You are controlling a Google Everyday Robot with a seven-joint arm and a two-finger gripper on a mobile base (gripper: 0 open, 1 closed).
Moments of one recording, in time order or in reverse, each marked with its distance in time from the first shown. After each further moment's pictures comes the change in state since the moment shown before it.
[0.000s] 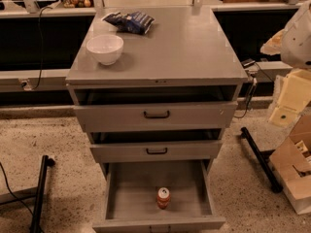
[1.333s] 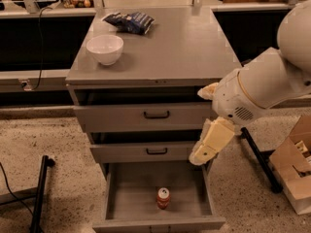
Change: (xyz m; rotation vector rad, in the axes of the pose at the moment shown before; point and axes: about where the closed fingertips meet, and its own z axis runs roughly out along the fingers) arm -0.090 0.059 0.111 -0.158 -0.360 0.047
